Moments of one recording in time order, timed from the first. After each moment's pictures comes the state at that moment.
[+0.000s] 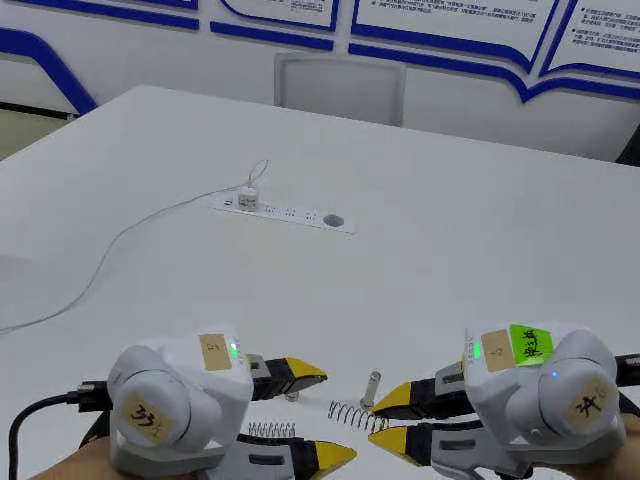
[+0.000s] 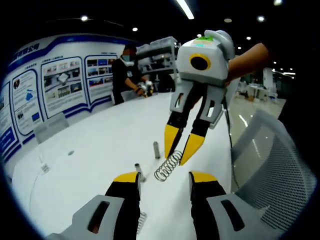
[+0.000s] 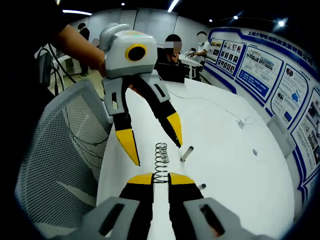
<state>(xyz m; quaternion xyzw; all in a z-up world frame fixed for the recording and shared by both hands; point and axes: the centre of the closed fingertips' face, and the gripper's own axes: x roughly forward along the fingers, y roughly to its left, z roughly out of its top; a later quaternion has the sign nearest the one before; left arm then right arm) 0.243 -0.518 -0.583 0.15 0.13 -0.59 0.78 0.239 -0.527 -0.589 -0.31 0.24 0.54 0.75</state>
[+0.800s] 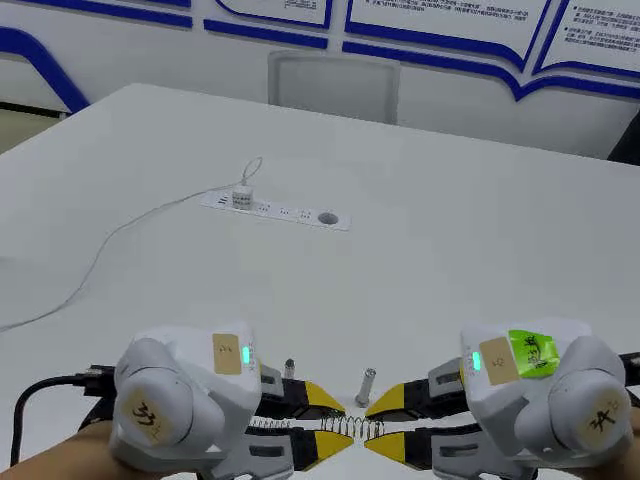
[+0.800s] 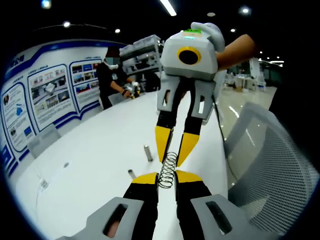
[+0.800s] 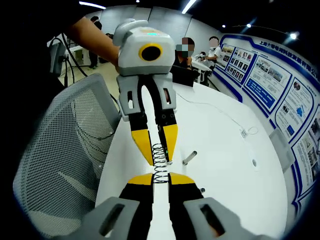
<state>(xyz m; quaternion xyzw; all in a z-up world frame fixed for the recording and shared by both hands) 0.233 -0.527 -0.578 0.19 0.11 -0.62 0.75 0.230 -0.526 -0.583 -0.34 0.21 0.56 0.73</state>
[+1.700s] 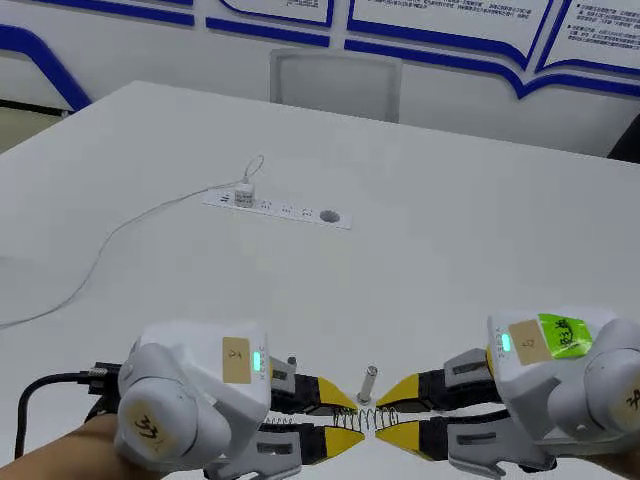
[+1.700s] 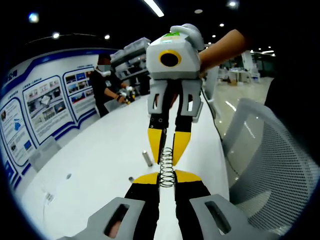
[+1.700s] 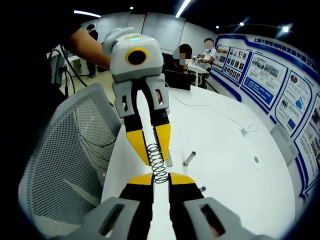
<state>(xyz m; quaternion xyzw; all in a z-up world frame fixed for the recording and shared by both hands) 0.227 -0.532 -0.568 0.21 0.08 -0.63 0.74 0.230 -0.533 -0.573 -0.29 0.21 0.57 0.74</state>
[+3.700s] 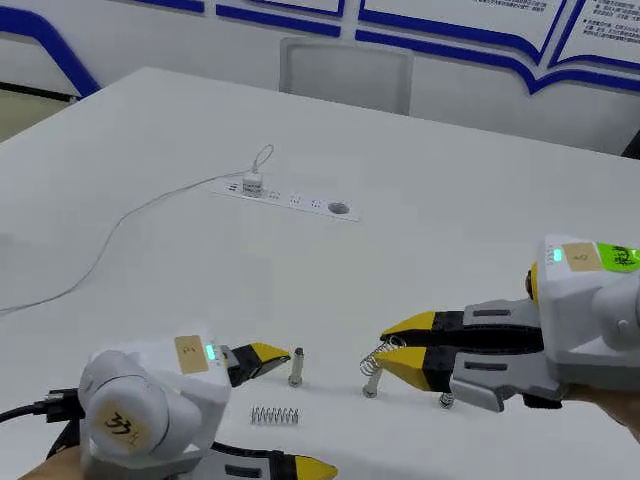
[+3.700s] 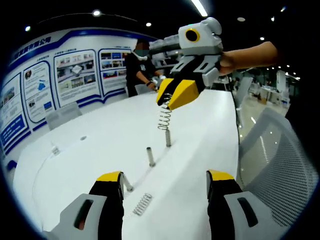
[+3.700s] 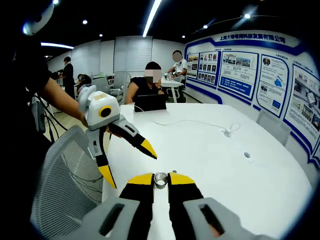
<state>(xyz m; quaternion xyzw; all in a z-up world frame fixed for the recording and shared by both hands) 0.250 -0.480 -0.597 0.12 0.16 -0.52 0.83 0.271 -0.530 -0.530 -0.17 0.19 0.51 0.82</state>
